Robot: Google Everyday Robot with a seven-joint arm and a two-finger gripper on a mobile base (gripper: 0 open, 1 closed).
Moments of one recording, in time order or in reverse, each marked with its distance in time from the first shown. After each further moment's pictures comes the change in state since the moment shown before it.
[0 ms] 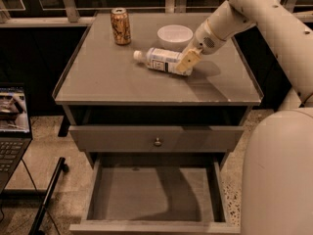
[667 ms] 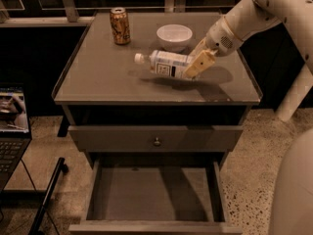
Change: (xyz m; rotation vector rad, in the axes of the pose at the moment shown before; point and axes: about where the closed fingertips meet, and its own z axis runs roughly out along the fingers) arm 0.009 0.050 -0.041 -0.109 -0.052 -0.031
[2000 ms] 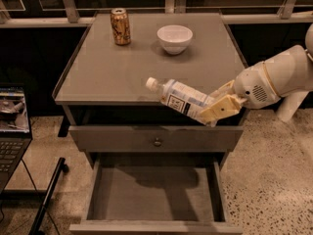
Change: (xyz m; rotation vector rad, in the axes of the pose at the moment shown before) arm 0.063 0.144 -0.026 0.025 -0.113 0.256
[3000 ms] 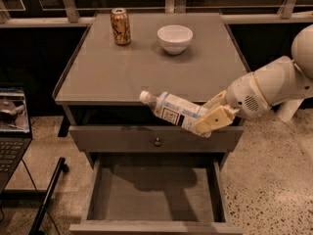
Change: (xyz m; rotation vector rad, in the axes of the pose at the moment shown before) arm 0.016 0.014 0.020 -0.060 0.031 -0.007
